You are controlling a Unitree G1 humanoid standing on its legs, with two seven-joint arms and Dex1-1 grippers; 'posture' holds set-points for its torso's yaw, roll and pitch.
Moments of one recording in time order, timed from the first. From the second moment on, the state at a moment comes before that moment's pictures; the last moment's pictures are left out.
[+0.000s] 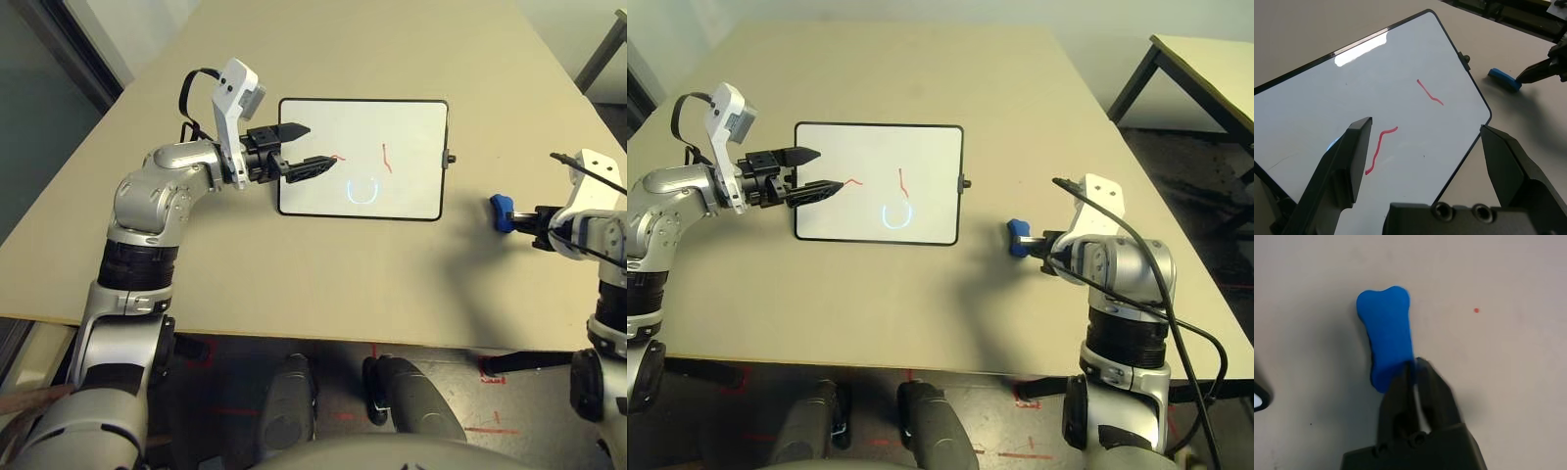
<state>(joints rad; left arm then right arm) -0.73 0.60 -0.02 0.02 -0.43 0.69 -0.89 -0.55 -0.54 -0.29 -0.16 0.07 1.57 0.39</state>
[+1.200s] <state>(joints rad) -0.72 0.63 -0.01 0.02 -0.43 0.68 -0.89 -0.63 -0.52 -0.19 0.11 0.11 1.24 0.28</state>
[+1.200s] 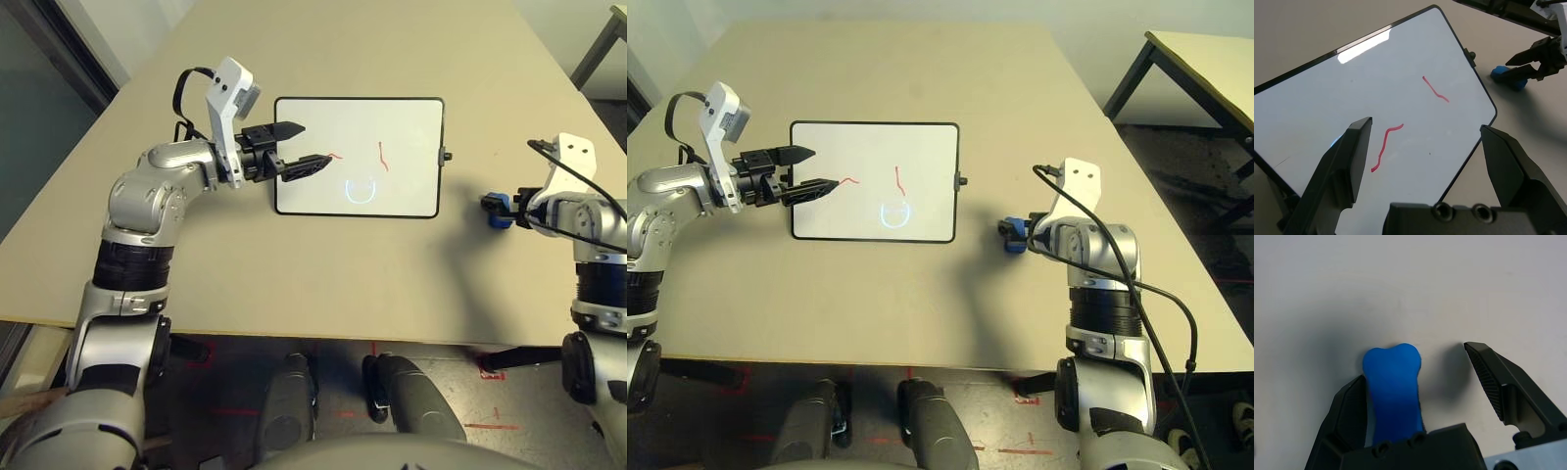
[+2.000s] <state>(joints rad) -0.73 0.61 -0.02 0.05 -0.42 0.67 -0.90 -0.58 -0.50 -0.24 0.01 0.15 1.30 0.24</state>
